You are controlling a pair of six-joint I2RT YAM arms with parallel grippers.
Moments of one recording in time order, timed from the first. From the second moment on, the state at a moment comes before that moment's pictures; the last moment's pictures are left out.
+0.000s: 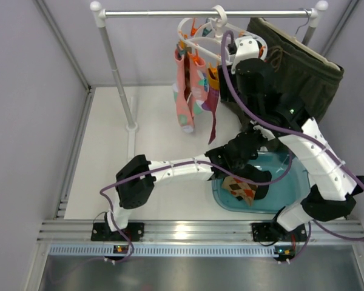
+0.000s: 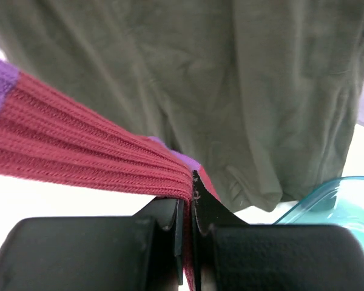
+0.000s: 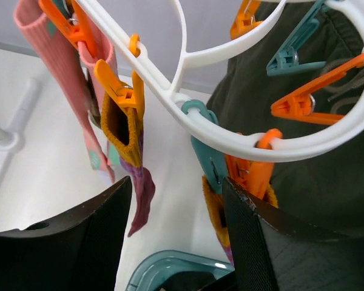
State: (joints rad) left arm -1.22 1.99 1.63 0.40 -0.57 0.25; right arm 0.83 1.49 2.07 -0.89 0.64 0.09
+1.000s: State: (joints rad) left arm -1.22 2.07 1.73 0.40 -0.50 0.30; right arm 0.86 1.67 1.98 -0.48 1.24 -0.34
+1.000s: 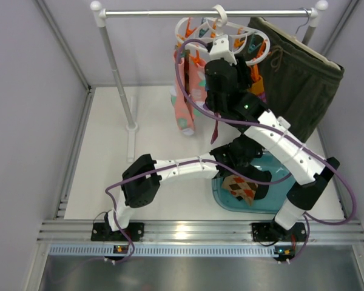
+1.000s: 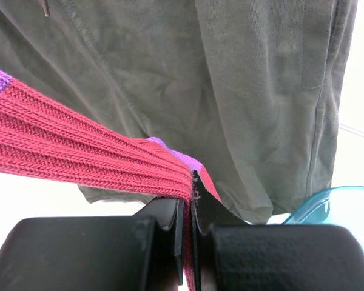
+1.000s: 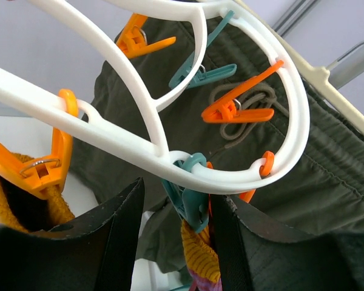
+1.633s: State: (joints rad) left arm -1.17 2.07 1.71 0.40 -0.44 0.23; right arm 0.84 1.67 1.92 -0.28 1.27 -0.47
